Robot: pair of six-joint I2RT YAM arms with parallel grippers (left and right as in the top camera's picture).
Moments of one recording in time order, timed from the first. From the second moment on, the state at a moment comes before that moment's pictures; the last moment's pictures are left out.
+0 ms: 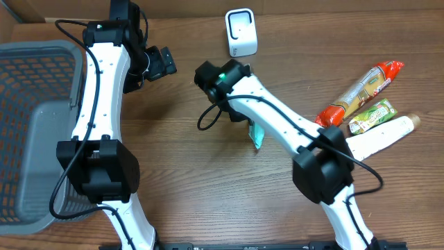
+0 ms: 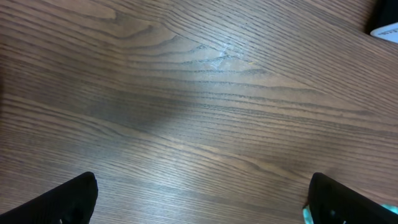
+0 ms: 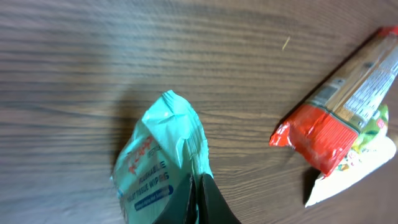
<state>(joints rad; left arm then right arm) 0.01 2.03 2.01 -1.31 0.09 -0.39 0.74 2.29 2.09 -1.49 0.55 0.60</state>
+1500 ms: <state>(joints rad) 0.01 2.03 2.01 -1.31 0.09 -0.39 0.72 2.29 1.75 -0.98 -0.52 0.50</state>
